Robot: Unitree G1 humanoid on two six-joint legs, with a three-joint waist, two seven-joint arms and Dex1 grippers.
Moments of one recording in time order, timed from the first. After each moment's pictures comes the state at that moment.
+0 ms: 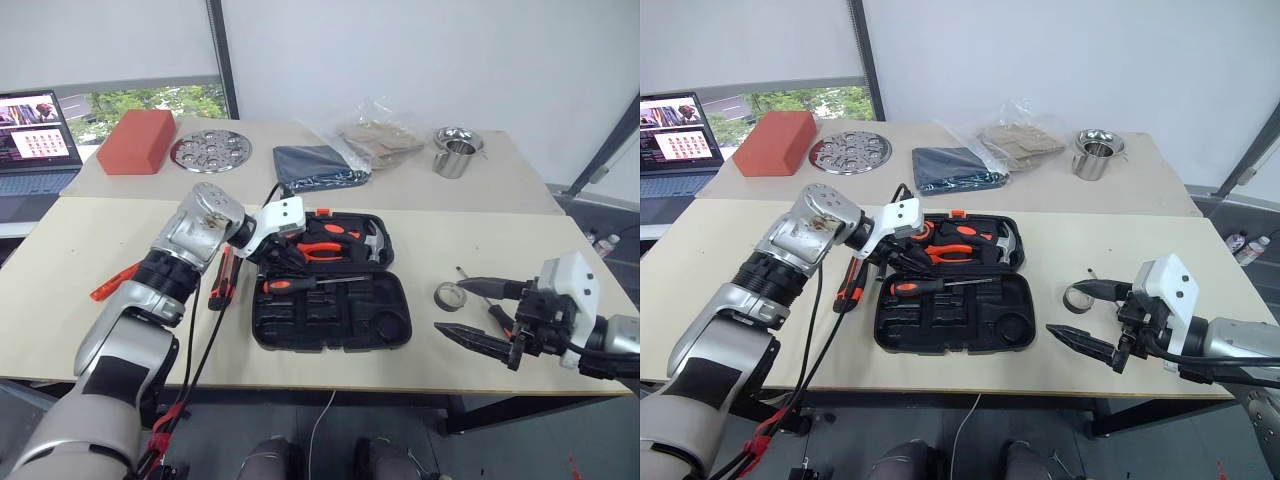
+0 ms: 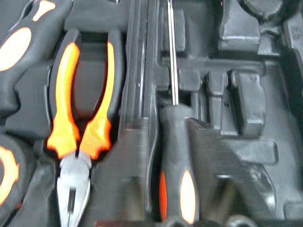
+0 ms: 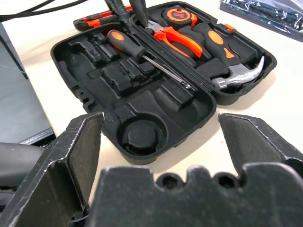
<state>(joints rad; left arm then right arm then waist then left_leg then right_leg) -1.10 0.53 -0.43 0.57 0.01 0.39 -1.39 0.06 -0.92 -0.44 -0.60 0.73 0.66 0.88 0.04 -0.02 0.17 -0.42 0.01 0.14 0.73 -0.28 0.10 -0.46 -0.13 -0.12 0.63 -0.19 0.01</state>
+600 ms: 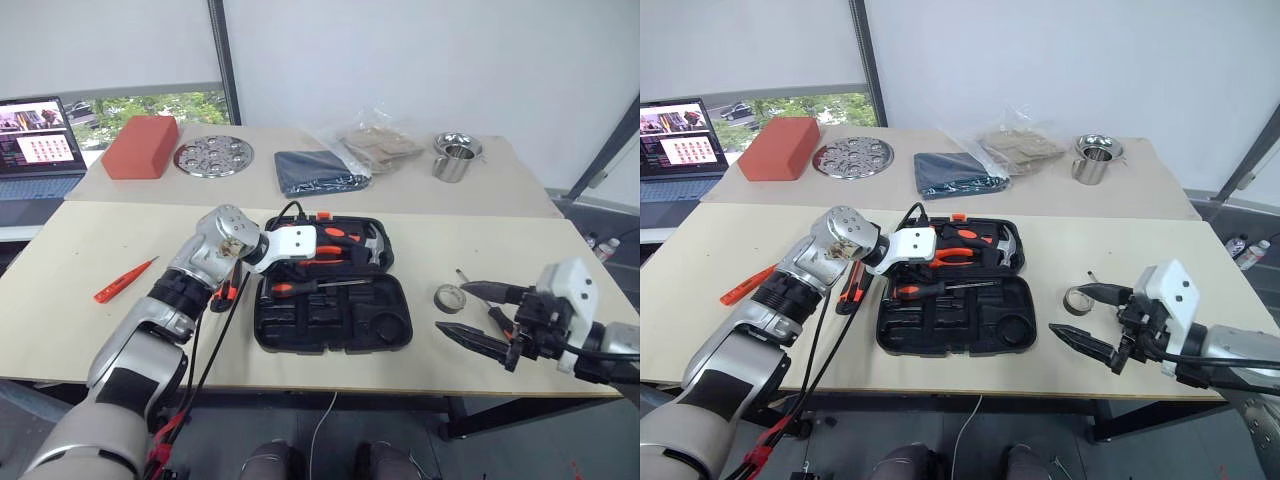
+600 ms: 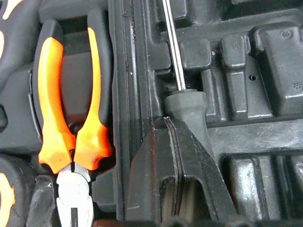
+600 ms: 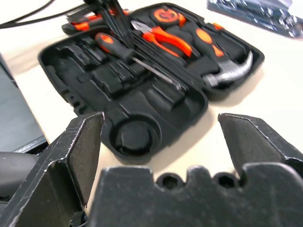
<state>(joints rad) -1.02 0.50 -0.44 0.57 0.14 0.20 -1.33 0.15 -0.89 -0.49 -0.59 0.71 0.66 0.83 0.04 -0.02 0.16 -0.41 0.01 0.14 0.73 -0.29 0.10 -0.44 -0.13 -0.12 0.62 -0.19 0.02</state>
